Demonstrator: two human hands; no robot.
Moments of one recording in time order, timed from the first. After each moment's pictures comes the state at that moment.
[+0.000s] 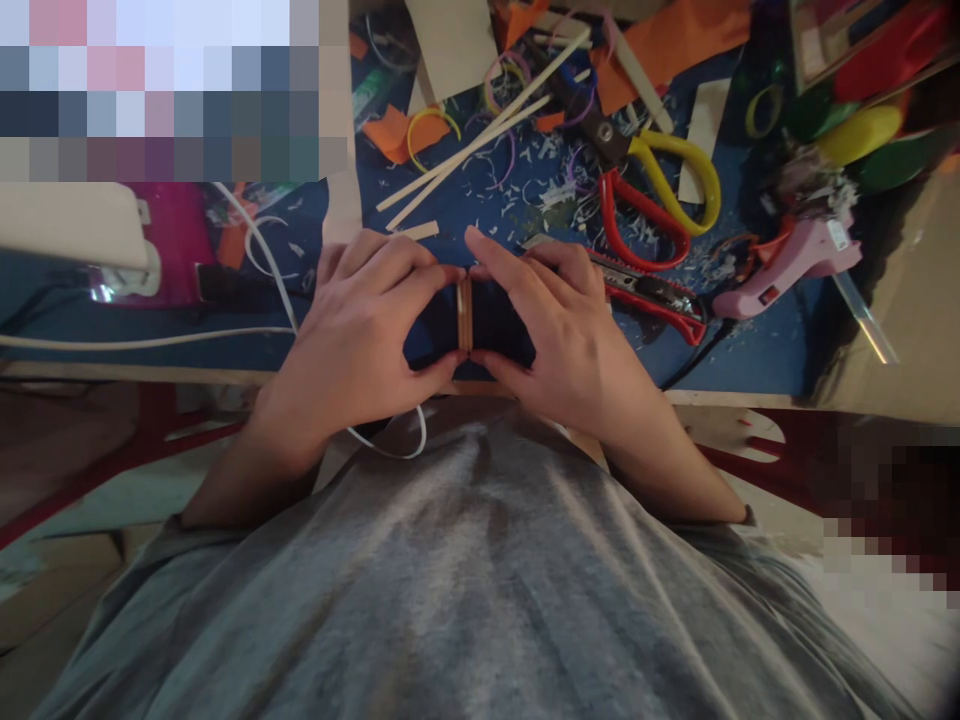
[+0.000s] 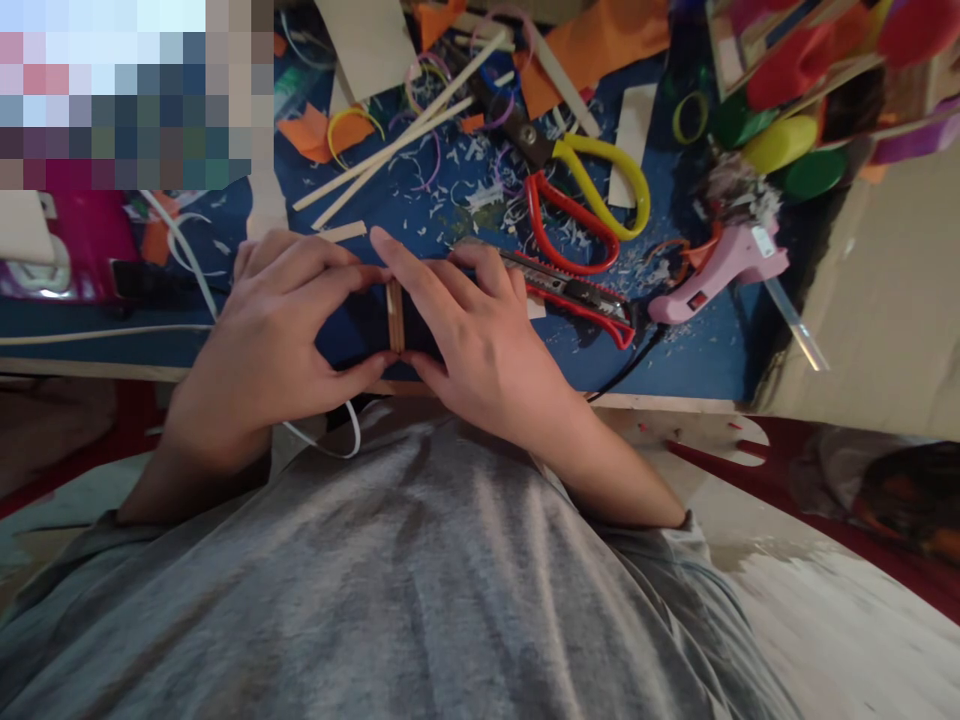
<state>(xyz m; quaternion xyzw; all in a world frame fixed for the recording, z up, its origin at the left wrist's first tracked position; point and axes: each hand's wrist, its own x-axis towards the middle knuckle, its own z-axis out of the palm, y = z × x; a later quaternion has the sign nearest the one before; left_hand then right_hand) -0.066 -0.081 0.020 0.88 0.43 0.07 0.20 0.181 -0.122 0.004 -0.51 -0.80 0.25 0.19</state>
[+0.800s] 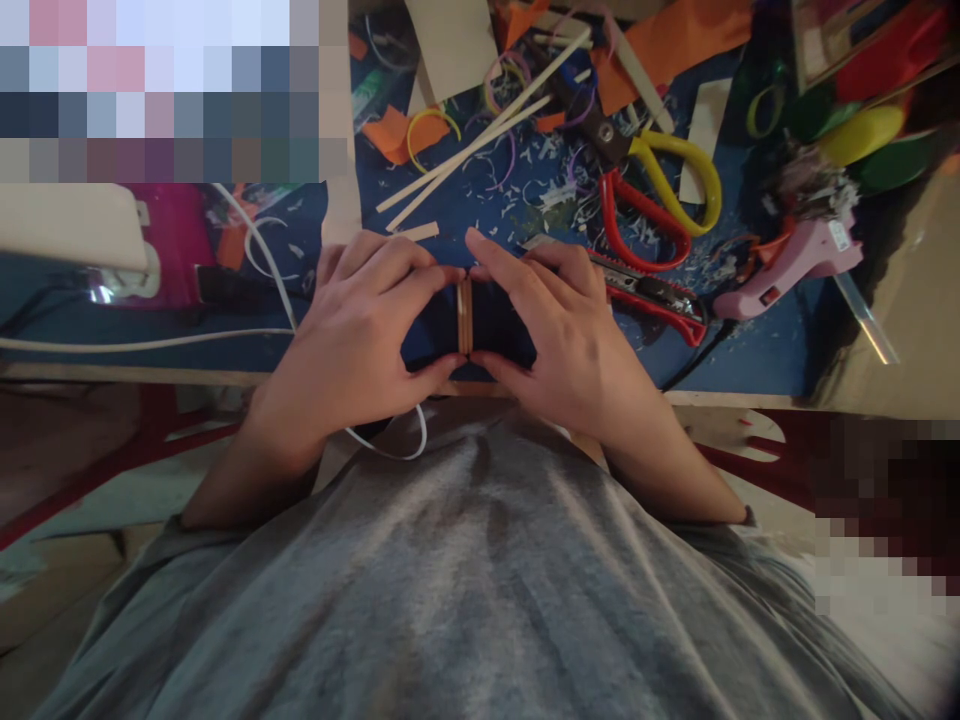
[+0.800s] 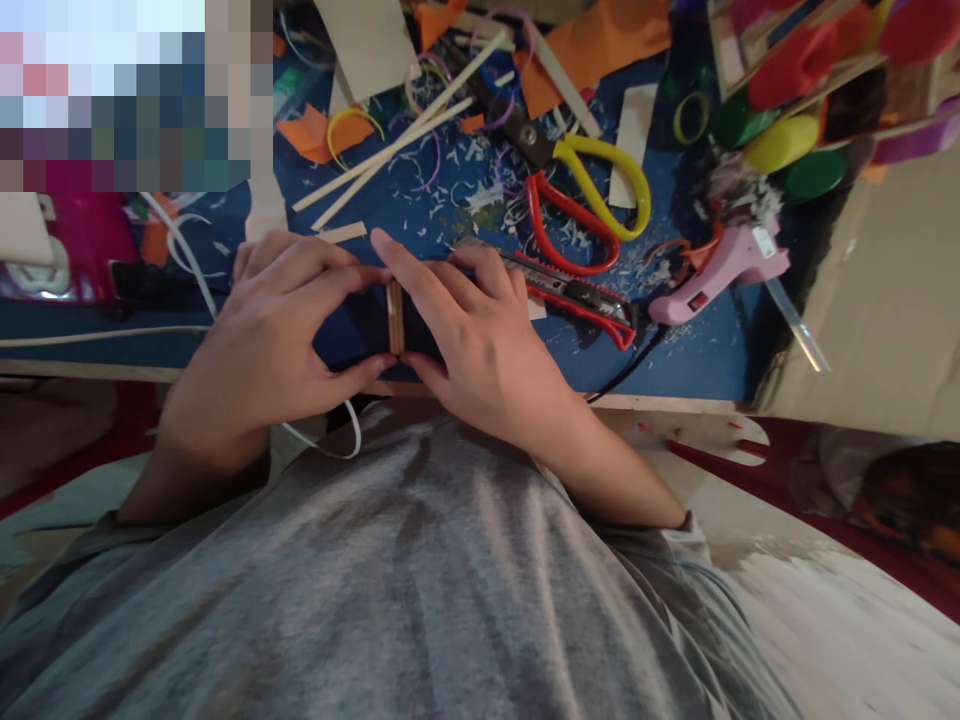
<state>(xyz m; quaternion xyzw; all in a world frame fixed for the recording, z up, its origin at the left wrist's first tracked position) -0.071 -0.079 0.019 0.87 0.42 0.07 0.23 0.179 -0.122 0.010 -0.52 -0.80 0.25 0.18</state>
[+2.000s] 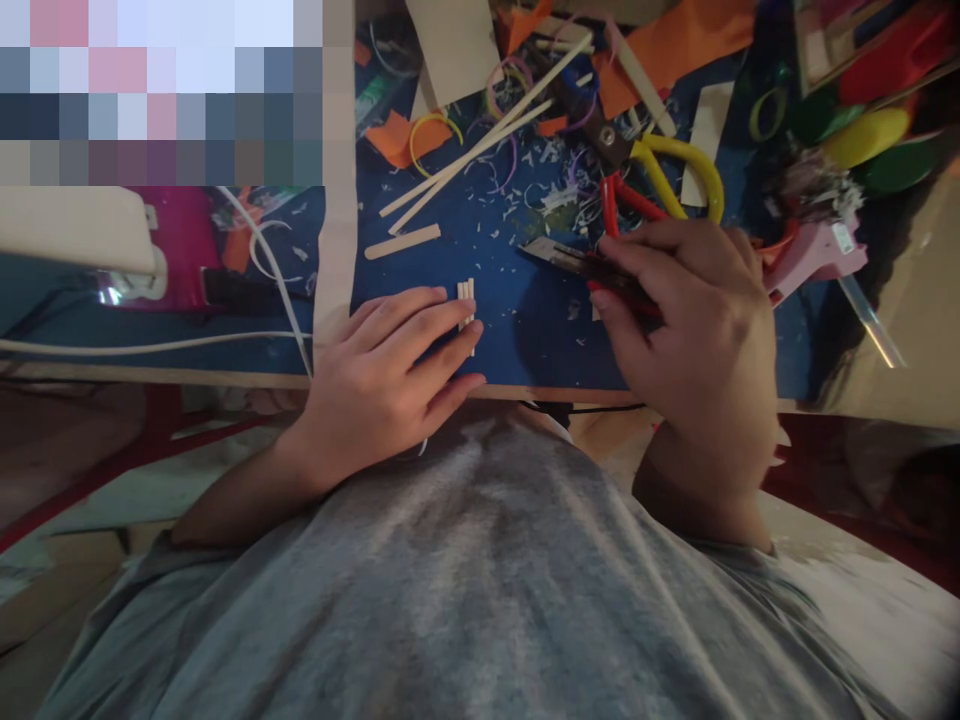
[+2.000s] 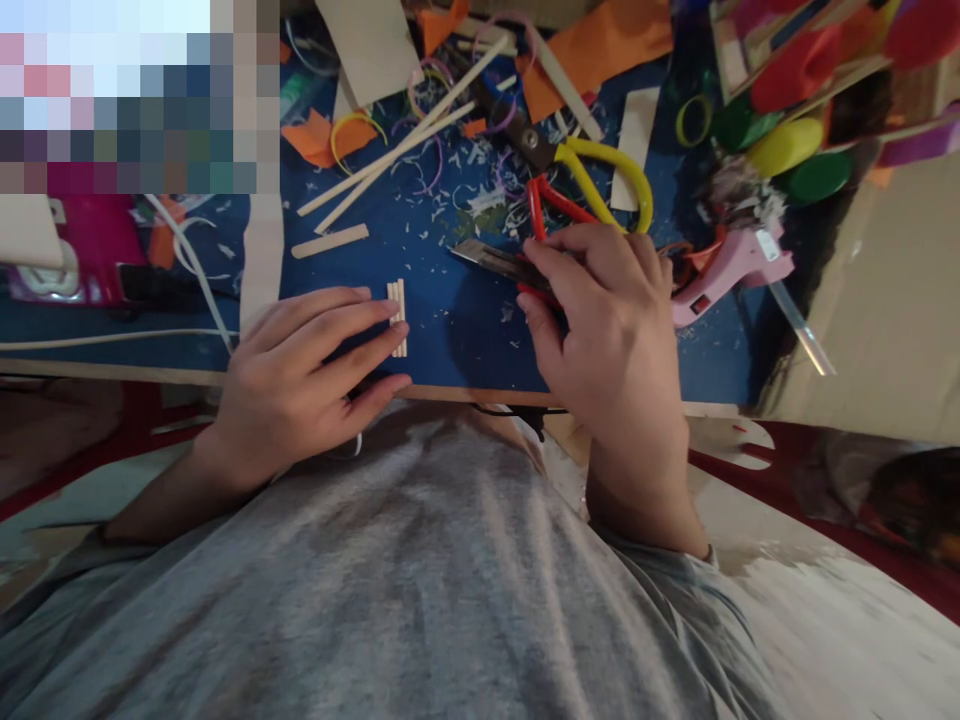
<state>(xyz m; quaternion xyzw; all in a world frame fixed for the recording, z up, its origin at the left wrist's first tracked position) -0.067 -0.114 0.012 0.91 0.36 0.15 0.14 0.245 -0.129 0.018 -0.63 -0.75 0.12 0.17</state>
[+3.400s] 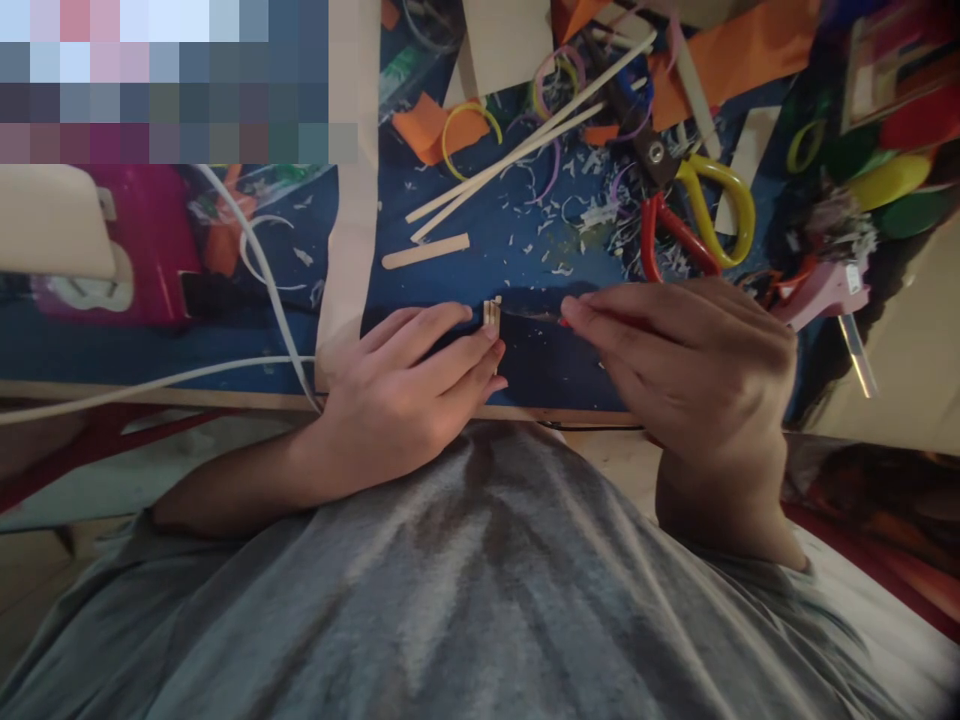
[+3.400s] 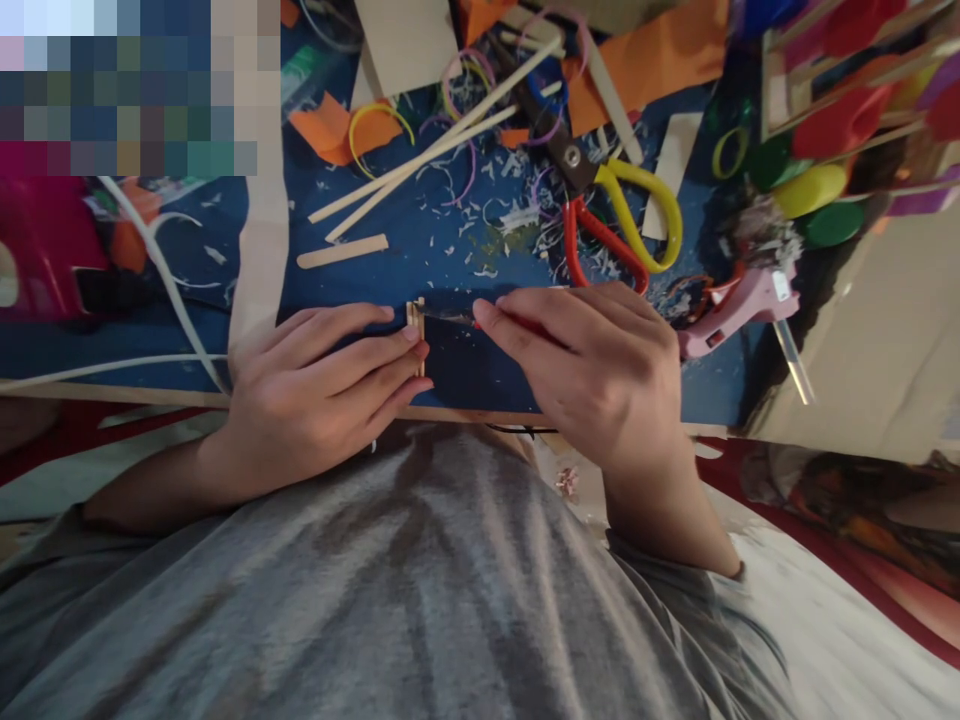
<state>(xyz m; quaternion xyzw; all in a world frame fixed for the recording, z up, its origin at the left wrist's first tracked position) -0.064 -0.096 -0.002 0.92 0.28 0.28 0.08 0.219 -0.112 0.026 -0.47 -0.85 0.05 0.24</state>
